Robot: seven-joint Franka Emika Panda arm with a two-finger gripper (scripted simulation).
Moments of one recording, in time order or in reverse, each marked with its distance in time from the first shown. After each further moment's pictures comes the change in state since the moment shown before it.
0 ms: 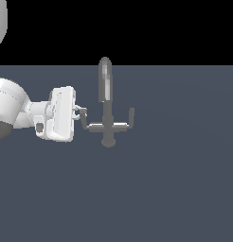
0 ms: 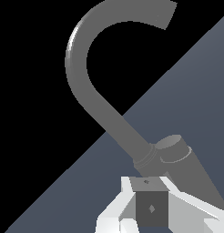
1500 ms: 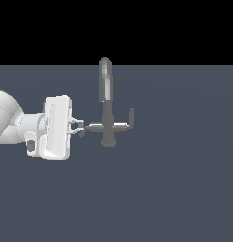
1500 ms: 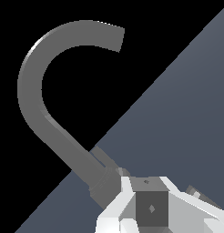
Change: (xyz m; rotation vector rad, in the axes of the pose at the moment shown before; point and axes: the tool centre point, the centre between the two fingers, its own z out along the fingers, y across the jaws) arm 0.028 0.058 0.000 -0.005 0.017 0.045
